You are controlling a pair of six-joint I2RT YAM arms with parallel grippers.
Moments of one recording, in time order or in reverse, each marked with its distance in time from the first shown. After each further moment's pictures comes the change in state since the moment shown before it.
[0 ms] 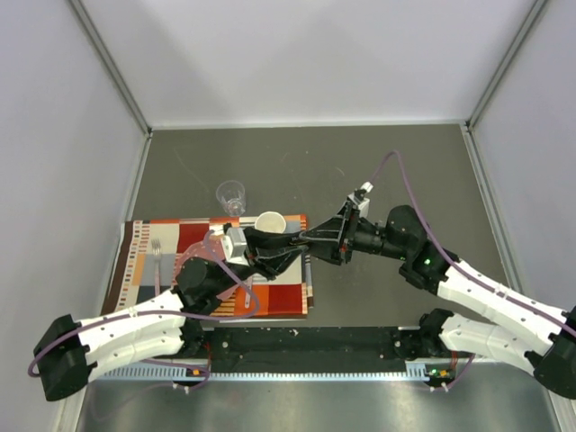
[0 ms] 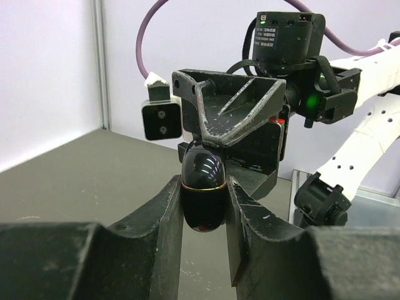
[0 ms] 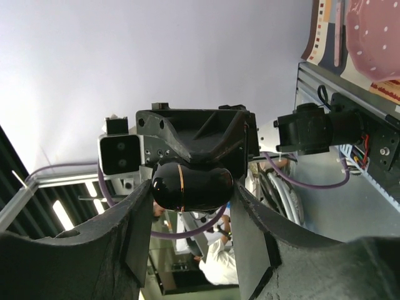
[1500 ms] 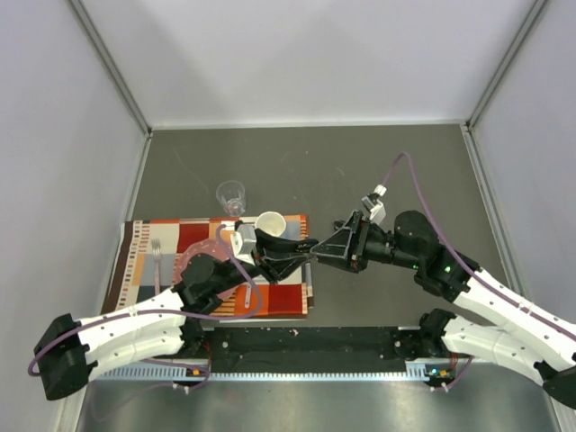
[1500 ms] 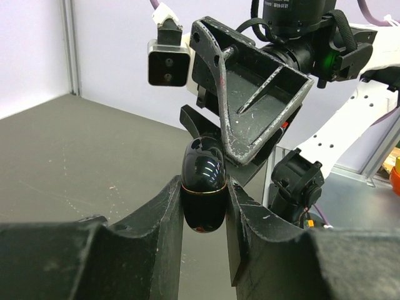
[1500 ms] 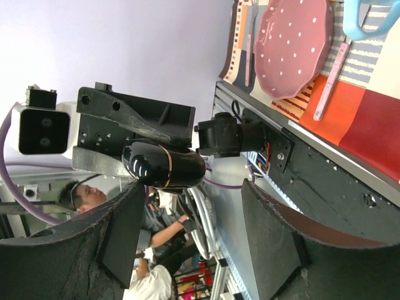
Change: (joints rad) left arm -0.002 0.012 0.028 -0.119 0.056 -0.087; right arm 0.020 -0.136 0.048 -0.374 0.126 -0.364
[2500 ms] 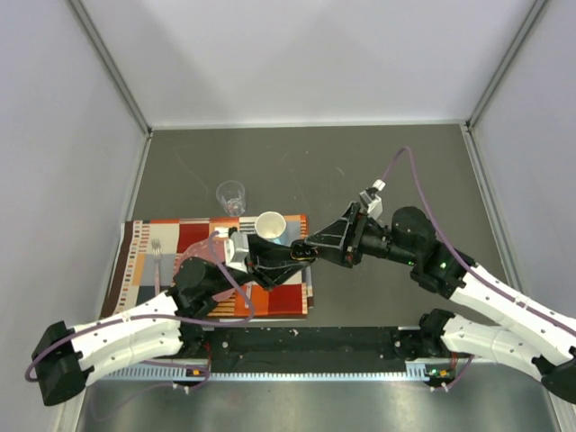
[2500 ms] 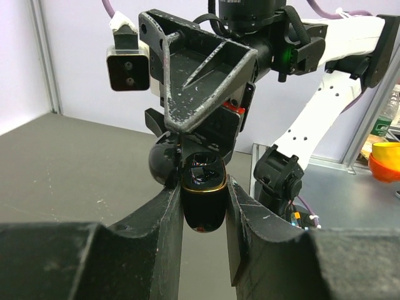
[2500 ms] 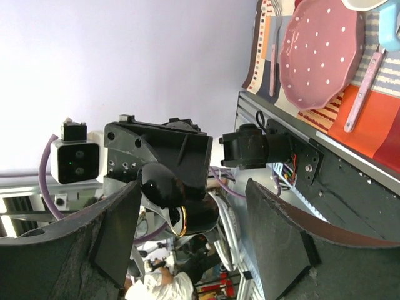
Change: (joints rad) left arm 0.003 -0.066 -0.013 -0.014 0.096 0.019; right arm 0.012 0.045 0.033 0.062 0.032 0.082
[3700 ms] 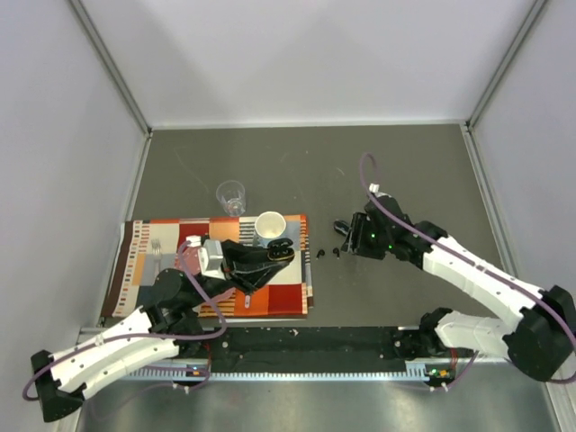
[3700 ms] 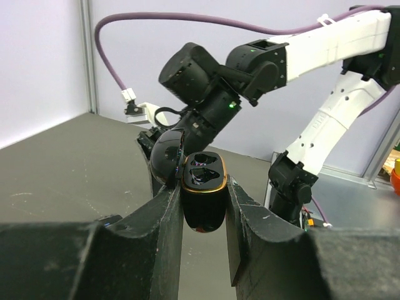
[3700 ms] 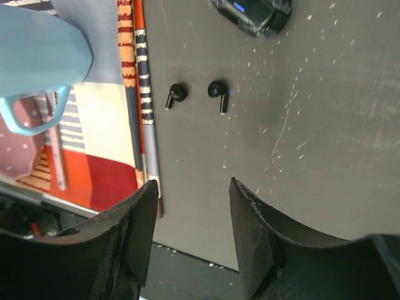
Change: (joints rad) left arm -0.003 -0.302 -0.013 -0.287 -0.126 0.032; right arm -0.204 0.248 0.028 -0.455 0.306 -0.568
